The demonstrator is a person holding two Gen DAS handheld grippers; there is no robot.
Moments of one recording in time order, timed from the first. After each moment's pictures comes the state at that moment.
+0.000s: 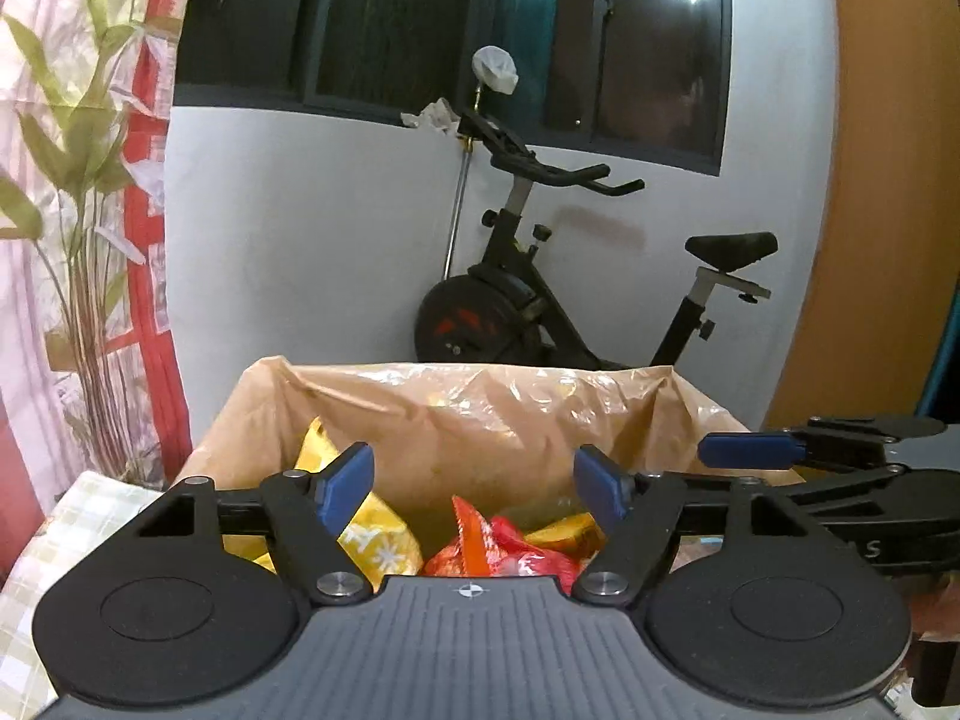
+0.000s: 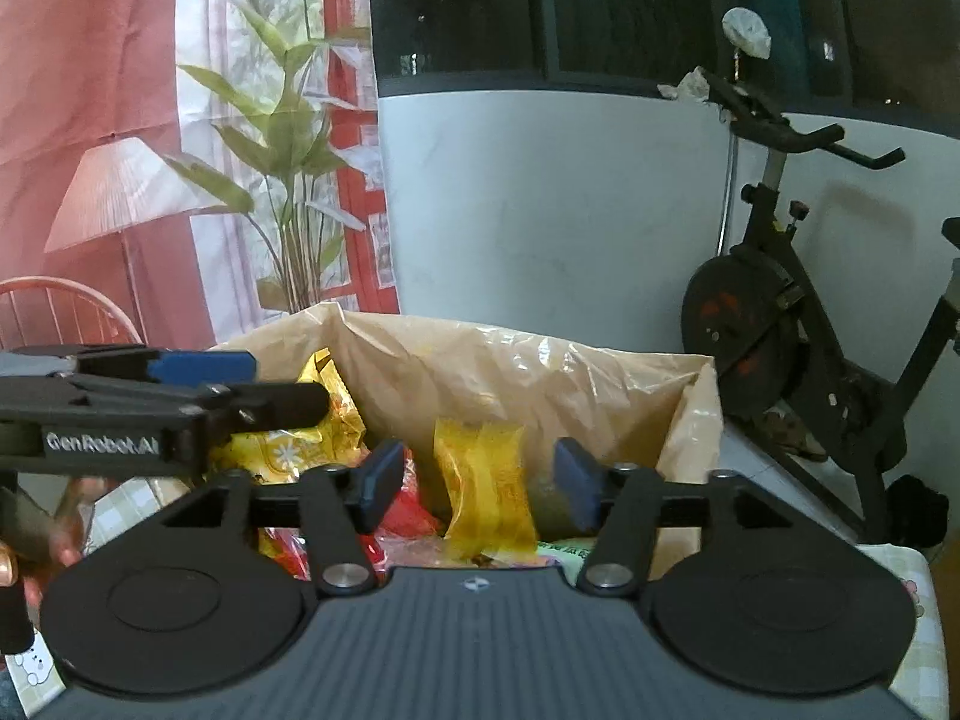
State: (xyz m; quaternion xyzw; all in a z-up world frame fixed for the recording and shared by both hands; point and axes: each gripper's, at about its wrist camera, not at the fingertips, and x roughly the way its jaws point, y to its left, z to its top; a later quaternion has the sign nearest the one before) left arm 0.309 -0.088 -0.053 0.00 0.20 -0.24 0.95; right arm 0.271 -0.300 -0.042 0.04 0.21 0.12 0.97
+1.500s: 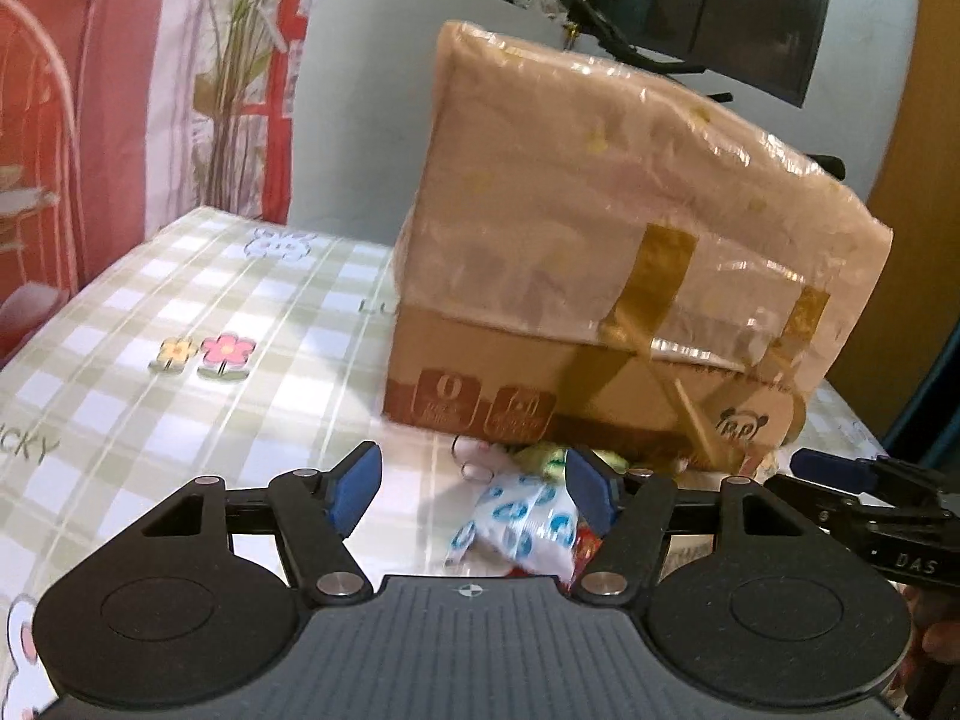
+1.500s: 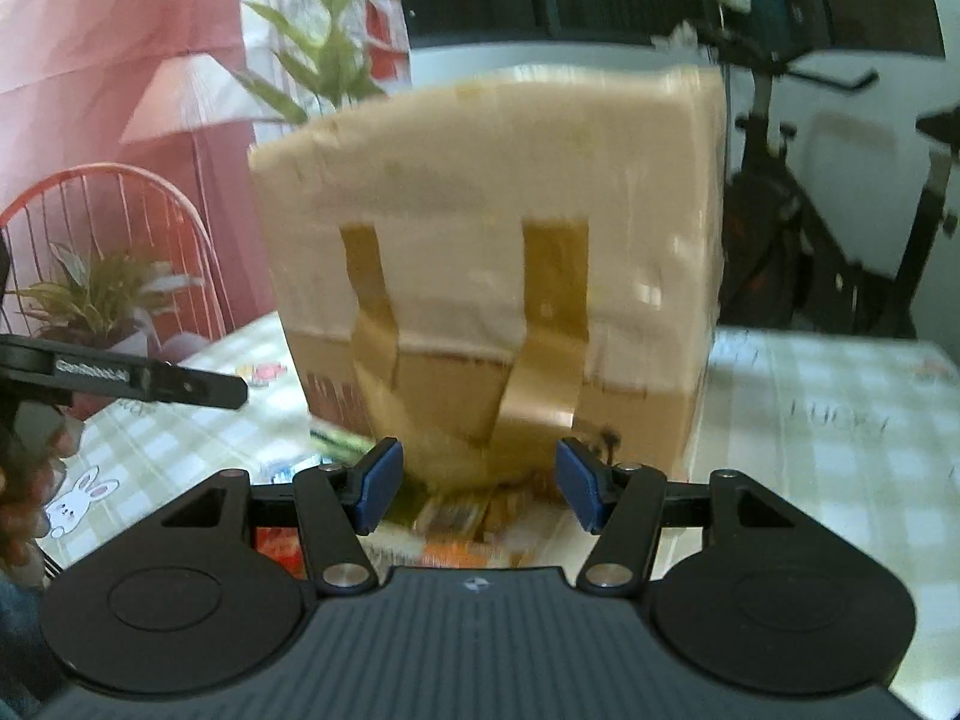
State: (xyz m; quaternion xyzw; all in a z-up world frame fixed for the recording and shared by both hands) left arm 0.197 0.018 -0.171 -0.05 0.32 -0.18 0.93; right arm 0.142 -0.254 -0.178 0.07 0.24 0.13 0.96
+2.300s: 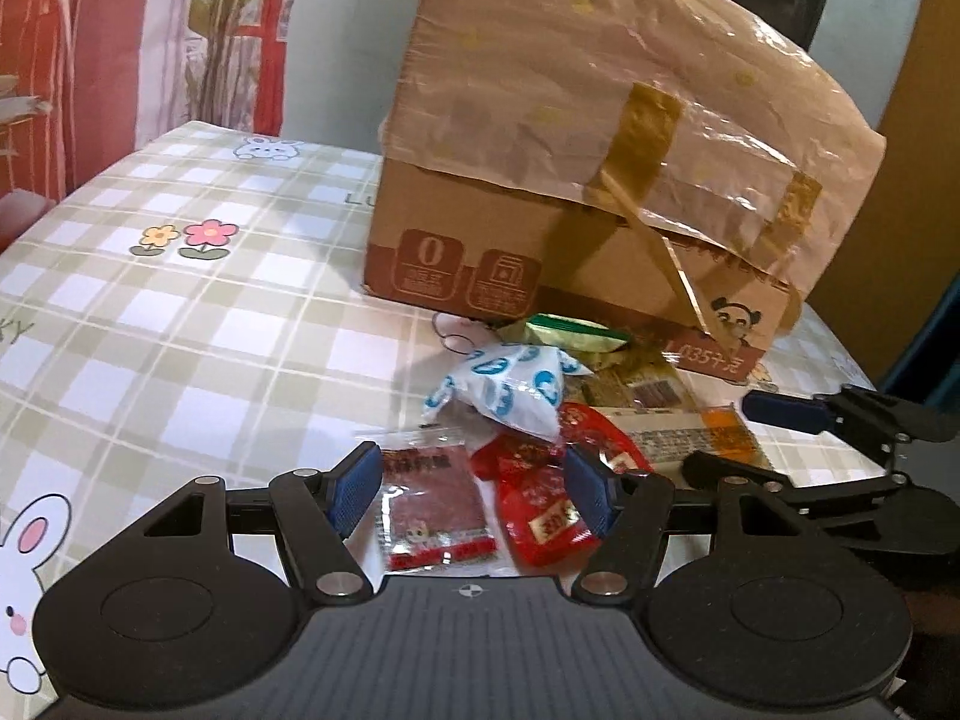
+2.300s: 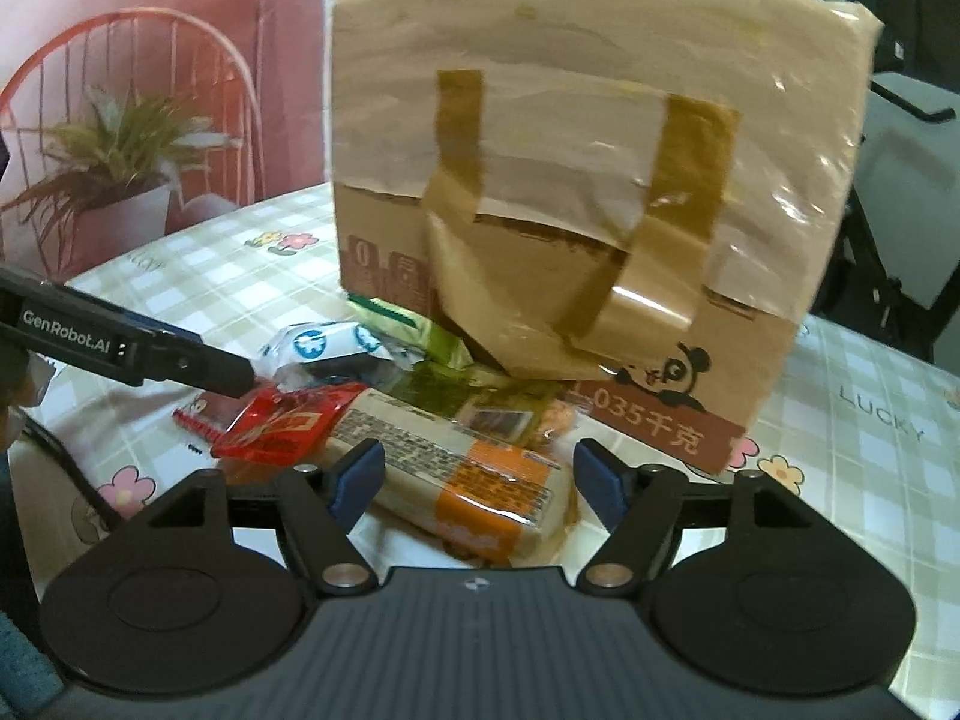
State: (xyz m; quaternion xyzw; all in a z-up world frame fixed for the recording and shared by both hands) left arm 0.179 0.010 -0.204 -0.05 0.37 -0.19 0.91; right arm 0.144 -0.212 -0.204 -0.05 0.28 0.16 0.94
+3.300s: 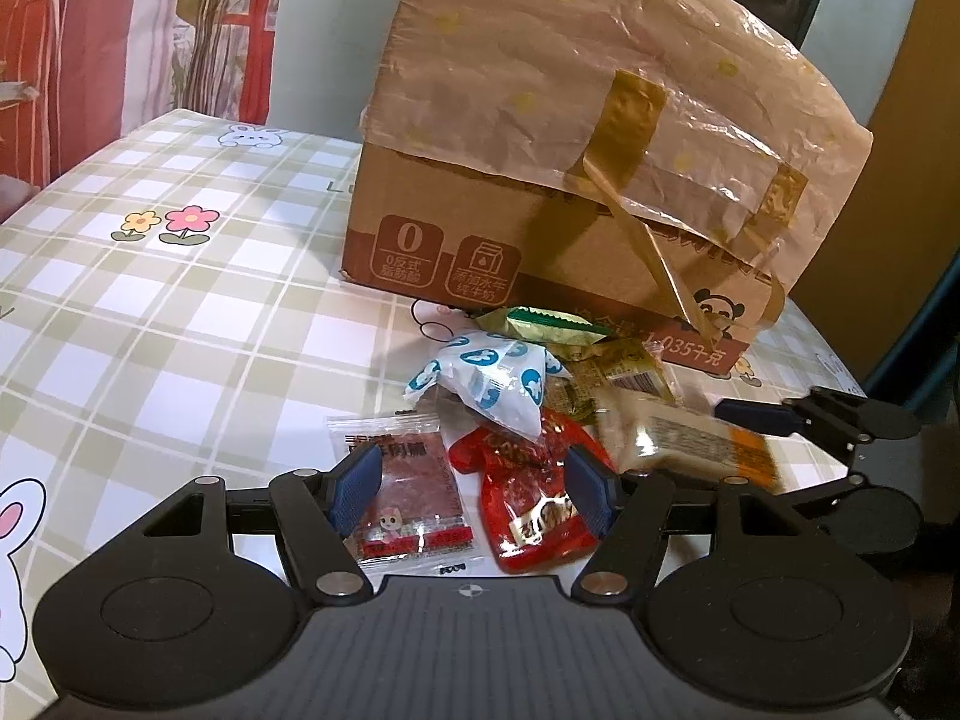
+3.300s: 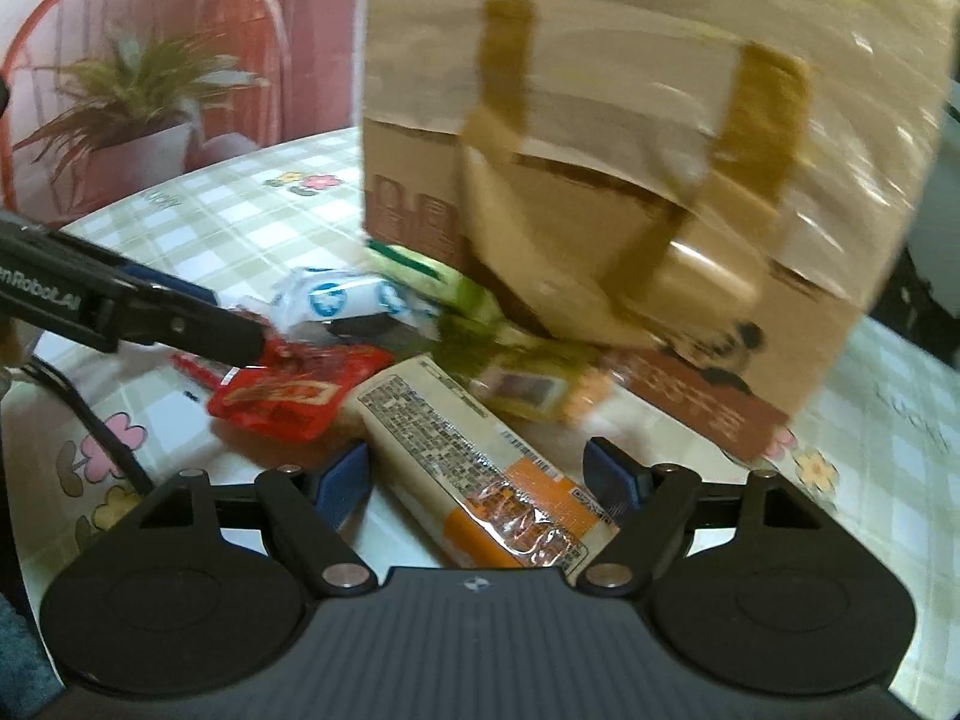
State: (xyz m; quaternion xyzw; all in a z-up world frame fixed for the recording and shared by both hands) left arm 0.179 0.009 -0.207 -0.06 0.38 -0.21 0.90; right arm 0.161 -0.210 -0.217 -0.07 0.32 0.17 0.93
